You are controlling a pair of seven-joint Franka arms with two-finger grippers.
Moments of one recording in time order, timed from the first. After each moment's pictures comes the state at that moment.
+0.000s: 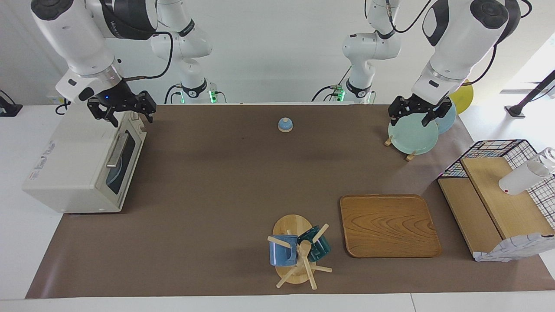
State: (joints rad) left arm -0.10 -0.01 -0.08 -1.65 -0.01 1.57 -0.06; right arm 0.07 -0.02 -0.10 -1.66 -0.02 1.56 -0.18
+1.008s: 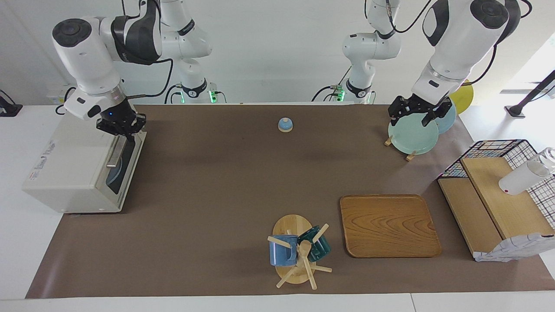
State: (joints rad) left arm -0.10 -0.01 -0.08 -1.65 -0.01 1.57 -0.06; right arm 0.04 -0.07 -0.11 -1.91 -0.13 1.82 -0.24
